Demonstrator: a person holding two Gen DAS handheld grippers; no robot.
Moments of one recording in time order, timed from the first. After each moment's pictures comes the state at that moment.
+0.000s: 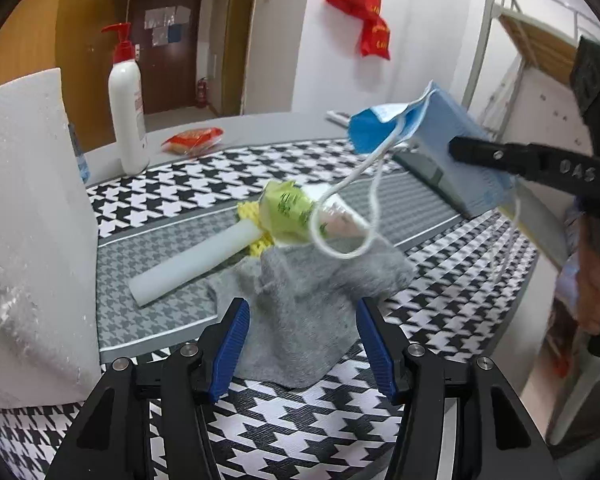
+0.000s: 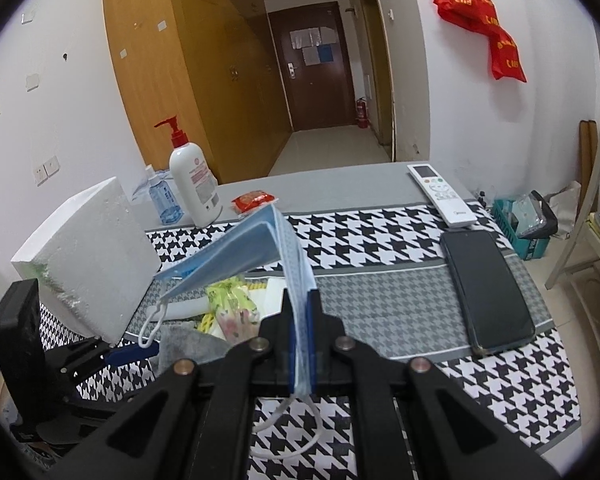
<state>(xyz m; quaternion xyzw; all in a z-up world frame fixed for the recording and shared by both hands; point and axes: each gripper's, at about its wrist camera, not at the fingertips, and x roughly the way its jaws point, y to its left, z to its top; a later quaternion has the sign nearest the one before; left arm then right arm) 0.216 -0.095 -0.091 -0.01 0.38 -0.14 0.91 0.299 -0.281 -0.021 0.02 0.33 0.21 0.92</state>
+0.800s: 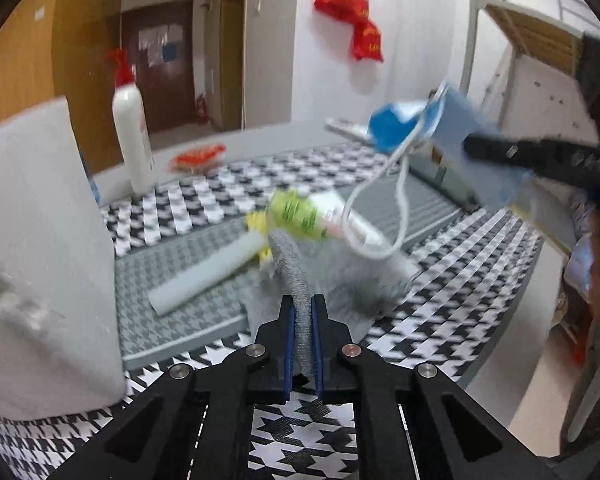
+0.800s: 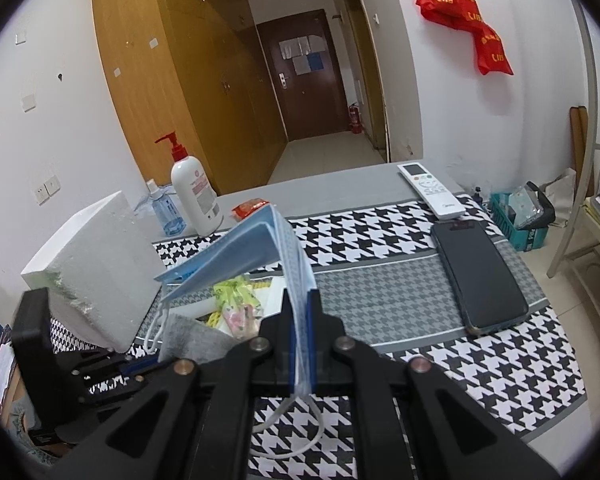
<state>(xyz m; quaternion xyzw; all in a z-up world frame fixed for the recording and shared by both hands) 0.201 -0.090 -0.078 0.03 0.34 -0.15 0.93 0.281 -0.293 -0.017 0.05 0.31 0.20 0.93</state>
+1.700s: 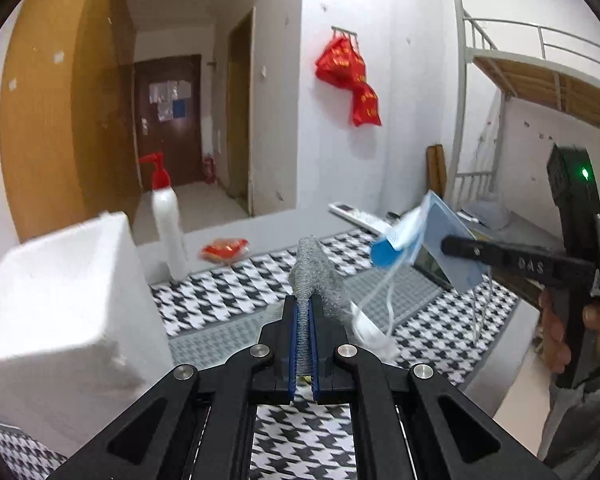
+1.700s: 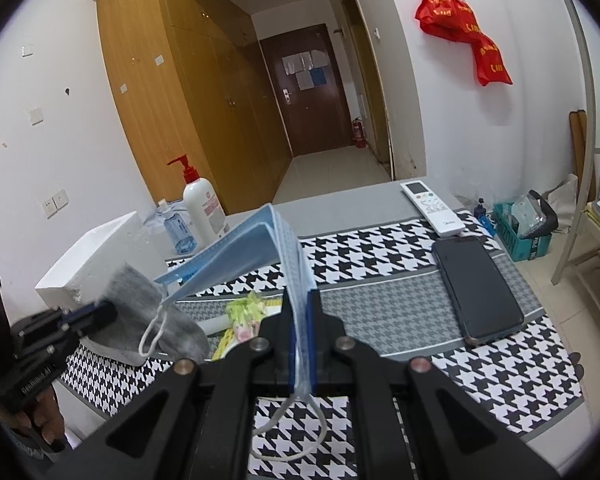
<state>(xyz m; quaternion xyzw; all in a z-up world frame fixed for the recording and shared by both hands) 0.172 -0.068 0.004 0.02 0.24 -0.14 0.96 0.271 -0.296 0.000 0.07 0.28 0.21 0.93</state>
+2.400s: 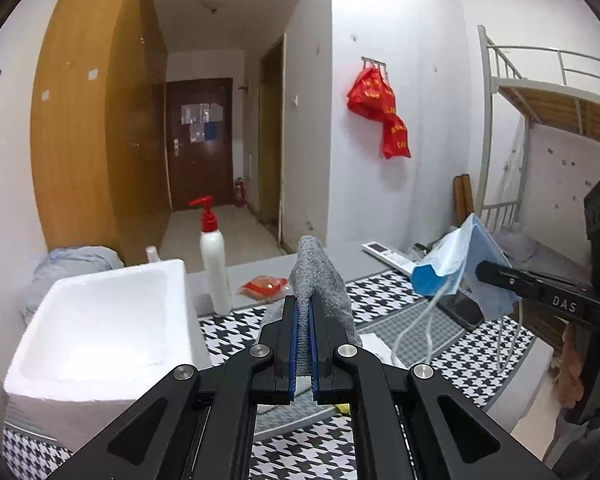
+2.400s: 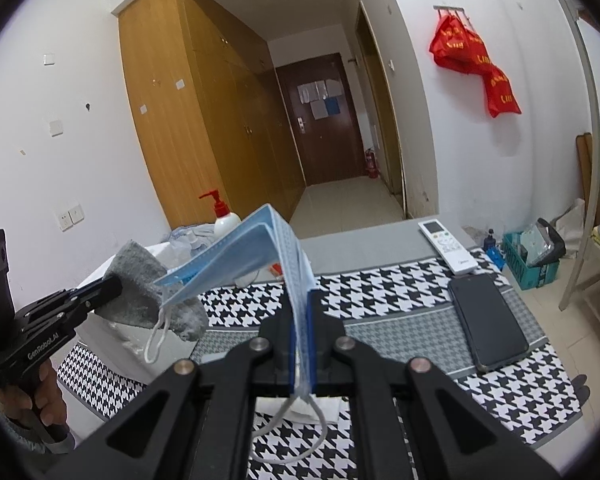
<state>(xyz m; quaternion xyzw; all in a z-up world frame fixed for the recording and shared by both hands) 0.166 -0.042 0.039 0.01 0.19 -0.08 0.98 0.250 -0.280 0.033 0.07 0.22 0.23 0.94</state>
